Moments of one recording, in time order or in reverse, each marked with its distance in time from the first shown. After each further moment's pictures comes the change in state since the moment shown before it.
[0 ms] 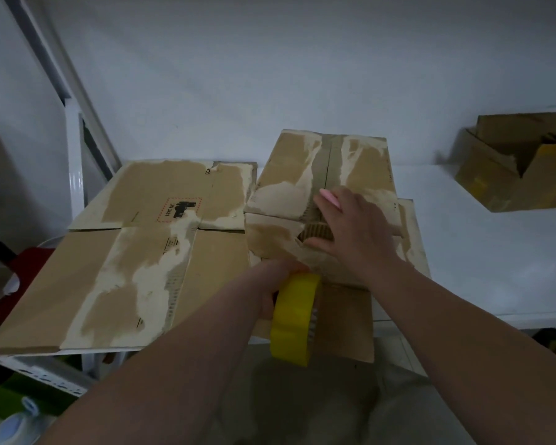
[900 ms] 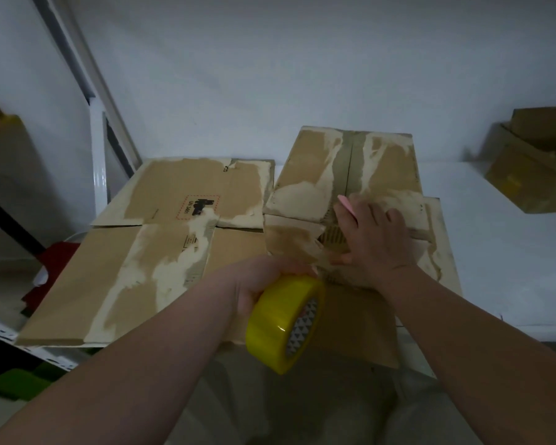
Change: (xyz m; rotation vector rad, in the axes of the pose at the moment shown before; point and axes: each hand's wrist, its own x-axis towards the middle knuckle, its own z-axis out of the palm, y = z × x) left_hand -0.029 0.011 -0.041 0.180 -0.142 -0.013; right_hand -0.001 -0.002 0.023 -0.193 0.042 -0.060
